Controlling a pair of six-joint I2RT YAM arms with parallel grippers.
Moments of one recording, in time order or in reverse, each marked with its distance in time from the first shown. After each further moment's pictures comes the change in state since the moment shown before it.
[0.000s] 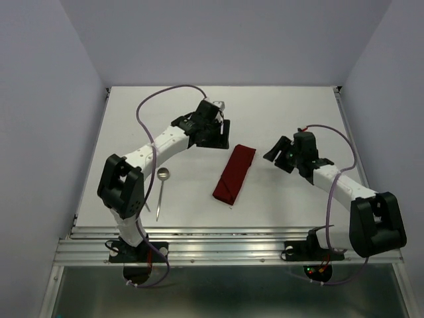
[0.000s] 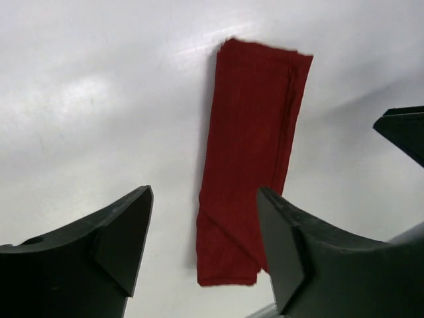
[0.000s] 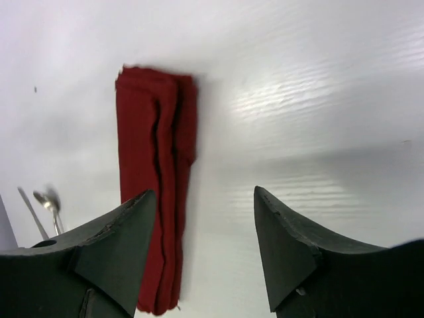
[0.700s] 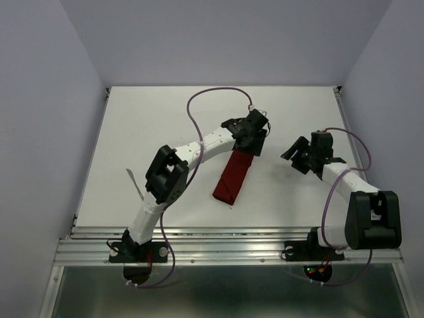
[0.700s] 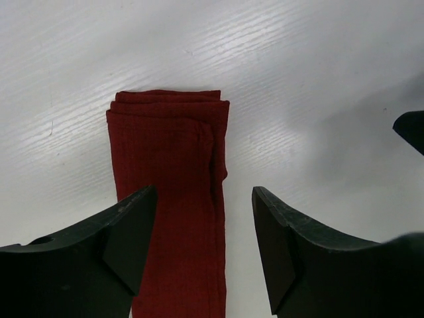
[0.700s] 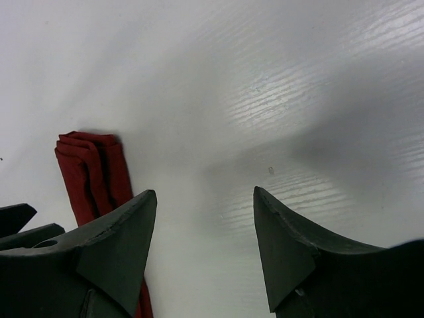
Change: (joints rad) left arm -0.229 0.442 0.517 -0.145 -0.228 0.014; right arm -0.270 0.039 0.028 -0.069 0.004 -0.065
